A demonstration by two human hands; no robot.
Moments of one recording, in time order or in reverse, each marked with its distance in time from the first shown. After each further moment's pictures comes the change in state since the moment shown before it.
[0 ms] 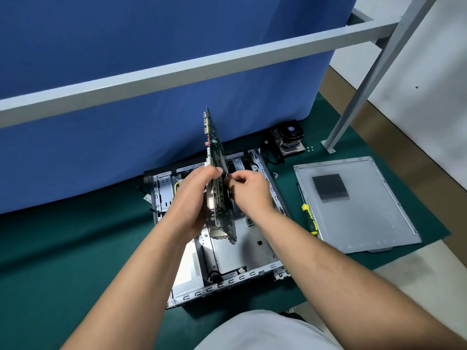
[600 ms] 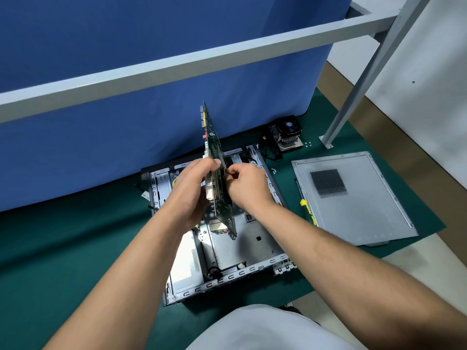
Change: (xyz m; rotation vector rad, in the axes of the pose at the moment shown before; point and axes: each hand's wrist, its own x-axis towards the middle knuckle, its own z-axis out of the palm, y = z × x) left_hand 0.003 0.006 -0.003 0.031 0.015 0.040; right_hand -0.001 -0.013 -0.005 -0.291 -0.073 -0.139
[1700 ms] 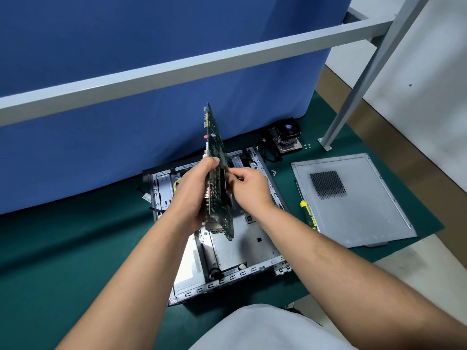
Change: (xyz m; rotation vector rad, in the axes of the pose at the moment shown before) left_hand 0.001 -0.005 0.002 -0.030 0.010 -0.045; right_hand -0.003 0.009 0.007 0.283 0.053 0.078
